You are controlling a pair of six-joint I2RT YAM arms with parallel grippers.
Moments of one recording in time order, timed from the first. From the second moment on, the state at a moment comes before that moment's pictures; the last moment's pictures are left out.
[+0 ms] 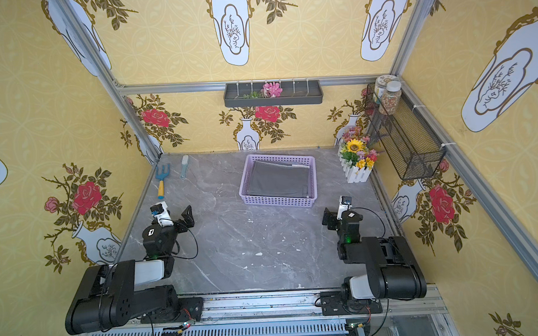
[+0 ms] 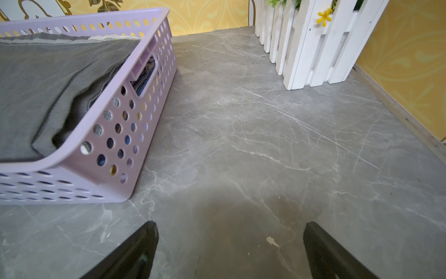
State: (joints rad) left arm 0.11 1.29 0.09 1.02 0.11 -0.20; right arm -0.05 1.41 0.16 0.81 0.02 0.07
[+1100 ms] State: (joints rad) left arm 0.11 1.29 0.09 1.02 0.11 -0.20; right arm -0.01 1.44 0.23 0.80 0.06 0.05
